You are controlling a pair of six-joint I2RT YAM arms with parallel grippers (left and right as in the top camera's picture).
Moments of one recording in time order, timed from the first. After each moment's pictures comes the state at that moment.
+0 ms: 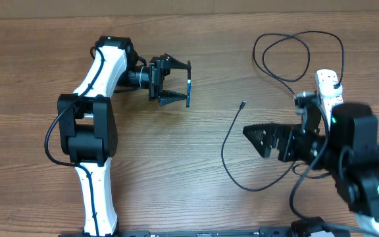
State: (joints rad) left arm -0.10 2.33 1.91 -1.62 1.53 -0.30; right arm 0.18 0.91 1.15 -1.01 -0.54 0.38
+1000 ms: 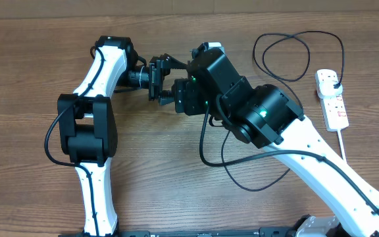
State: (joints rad) left arm -0.10 2.33 1.91 -1.62 1.53 -0.30; right arm 0.77 1.58 1.75 -1.01 0.14 0.60
